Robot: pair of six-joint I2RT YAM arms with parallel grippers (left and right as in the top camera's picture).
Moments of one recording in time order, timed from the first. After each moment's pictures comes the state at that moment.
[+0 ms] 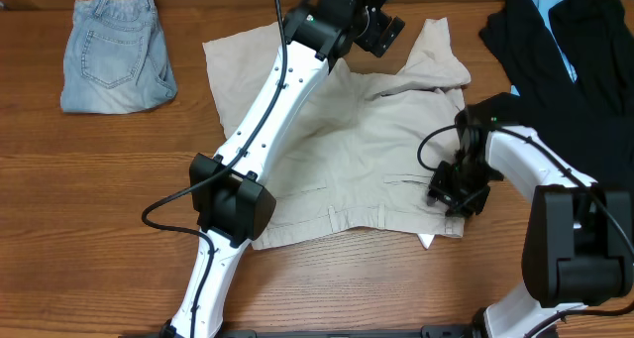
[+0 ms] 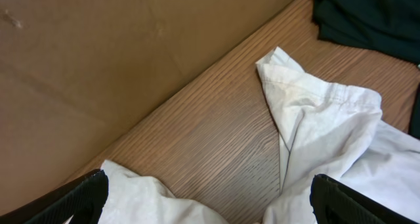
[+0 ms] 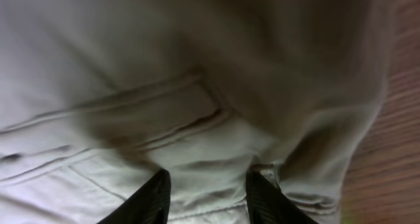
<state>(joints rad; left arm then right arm) -0.51 2.40 2.55 -0.81 0.00 0.21 0.04 1.82 1.04 -0.99 -0.19 0.55</state>
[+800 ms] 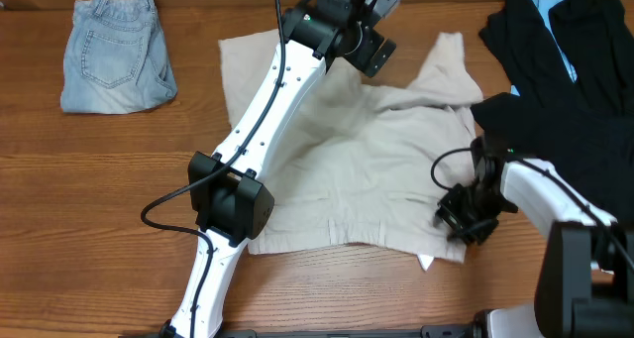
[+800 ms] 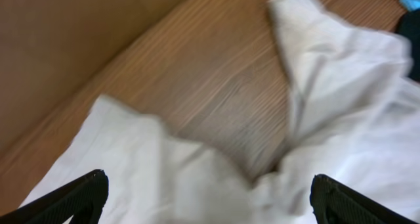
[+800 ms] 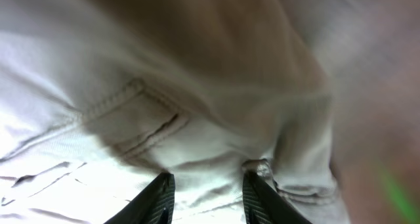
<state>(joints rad) -0.50 2.40 2.53 -1.00 0.06 0.20 -0.03 1.62 0.84 -0.98 -0.24 0.76</state>
